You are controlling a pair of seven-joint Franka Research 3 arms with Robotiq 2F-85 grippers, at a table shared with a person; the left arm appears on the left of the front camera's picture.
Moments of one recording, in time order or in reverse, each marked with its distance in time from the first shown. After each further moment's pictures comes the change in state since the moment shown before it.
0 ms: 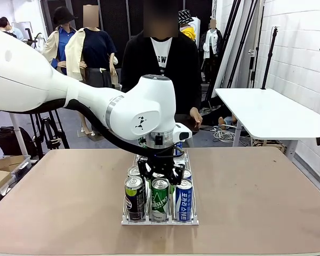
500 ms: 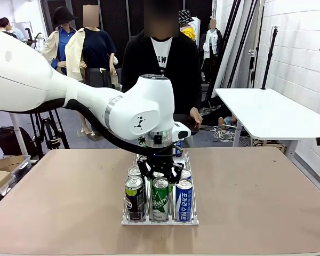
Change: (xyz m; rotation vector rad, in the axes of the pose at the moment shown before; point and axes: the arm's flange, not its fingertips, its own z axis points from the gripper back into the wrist) left arm 0.001 0.004 -0.001 0.004 0.003 0.015; right arm 0.000 0.000 0.000 0.000 0.000 0.000
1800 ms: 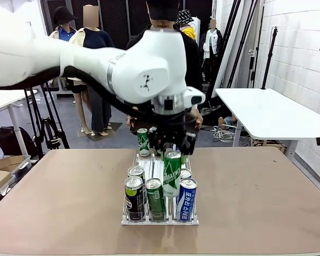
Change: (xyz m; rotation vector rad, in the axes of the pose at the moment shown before) left arm 0.003 -0.037 0.117 -0.022 -0.114 -0.047; right arm 0.000 0.000 0.000 0.000 0.000 0.000
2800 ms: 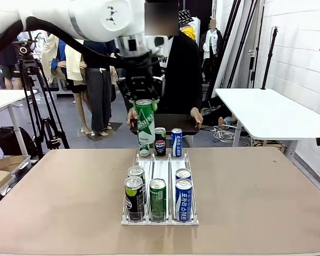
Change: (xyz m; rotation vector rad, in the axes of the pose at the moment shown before) left arm 0.064 0.128 0.107 -0.004 -0.079 0.131; right arm 0.000 0.000 0.000 -0.001 -0.001 -0.001
